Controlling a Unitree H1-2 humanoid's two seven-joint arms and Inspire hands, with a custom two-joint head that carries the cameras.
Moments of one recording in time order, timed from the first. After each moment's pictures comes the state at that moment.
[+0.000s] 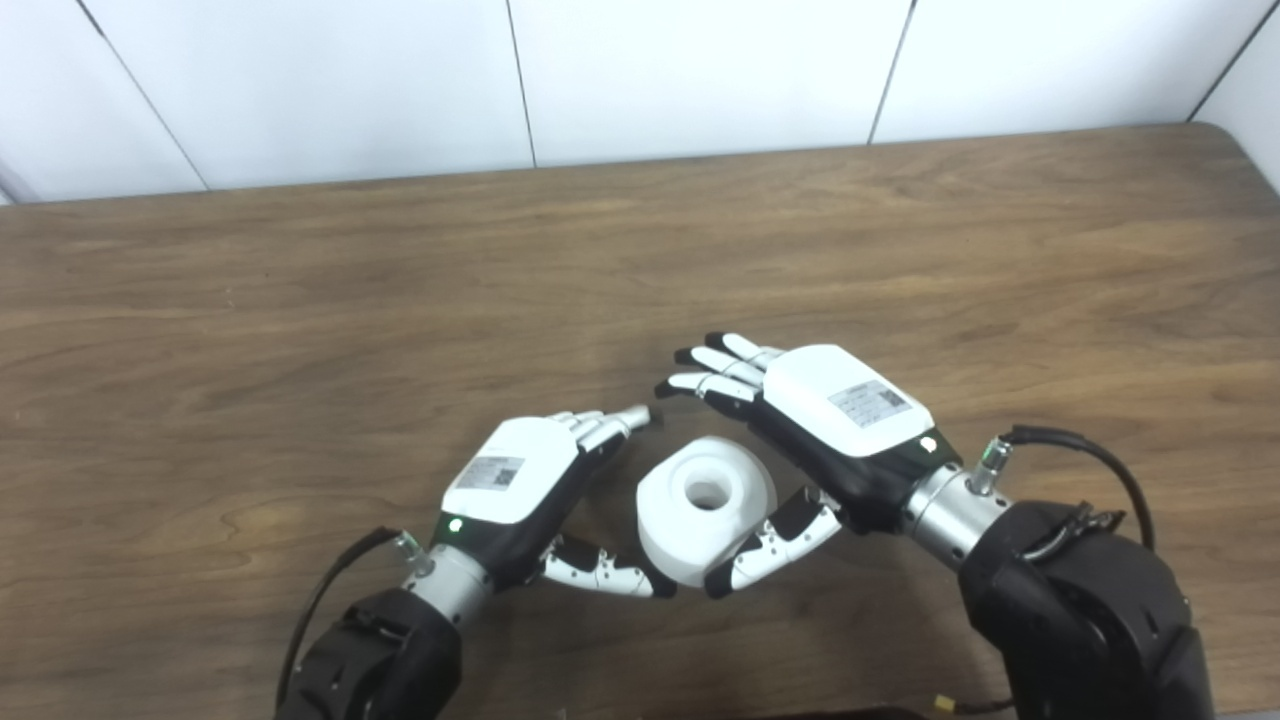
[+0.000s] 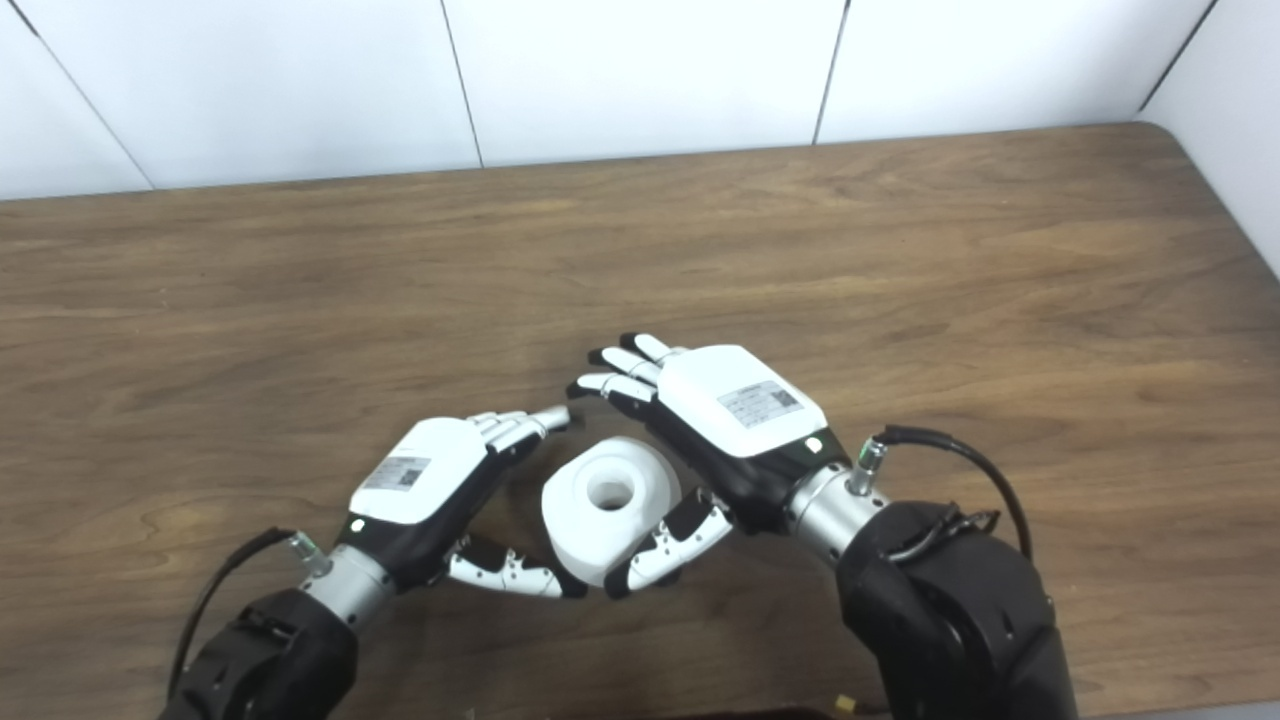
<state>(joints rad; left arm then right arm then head) 0.03 0.26 -0.42 -0.50 0.87 0.19 -0.50 -0.02 -0.15 0.20 -0.83 -1.03 0.15 0.94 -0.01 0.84</state>
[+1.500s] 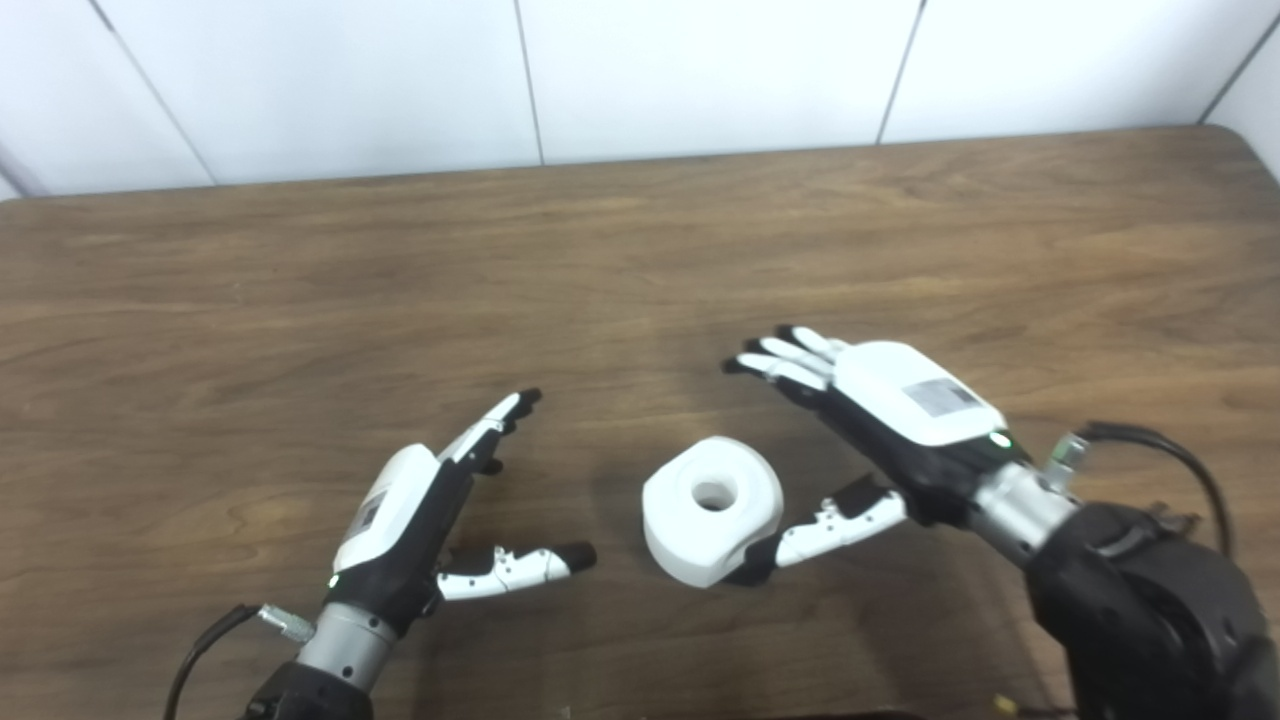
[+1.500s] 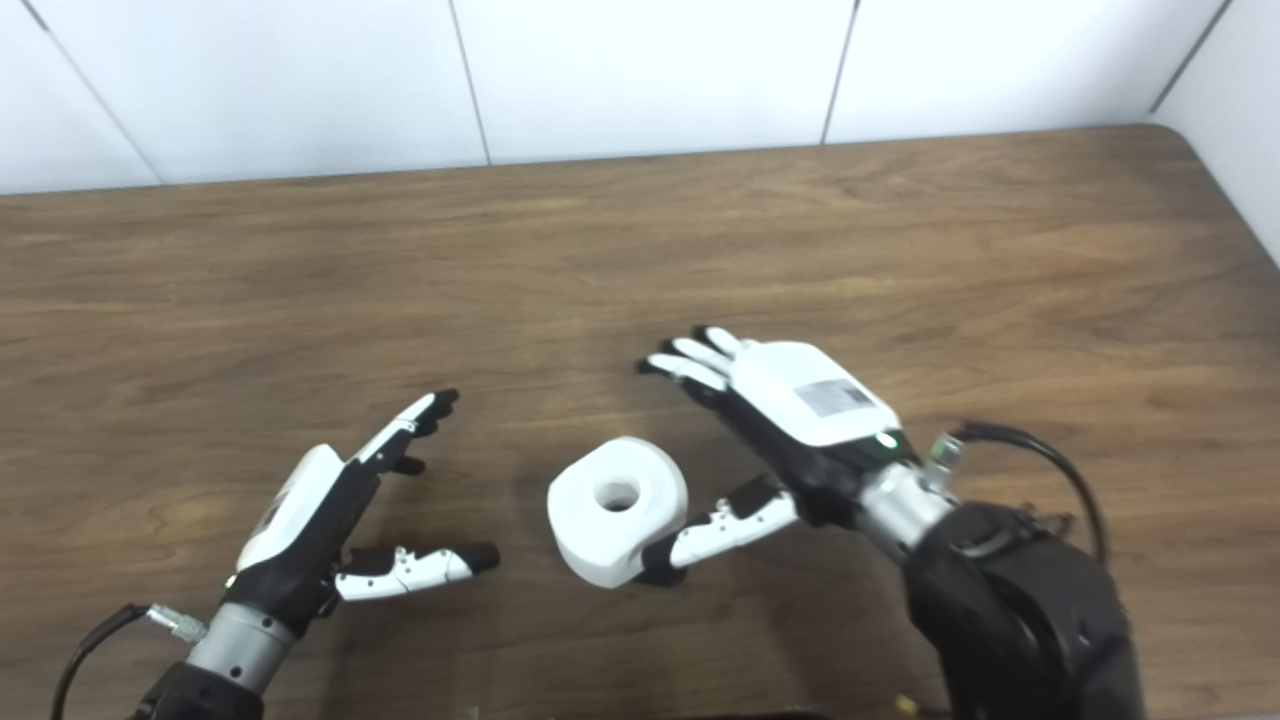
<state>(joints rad) 0.26 0.20 -0.14 -0.58 0.54 0.17 -0.32 0.02 -0.22 0.09 -0.83 -0.95 0.20 0.93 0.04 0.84</state>
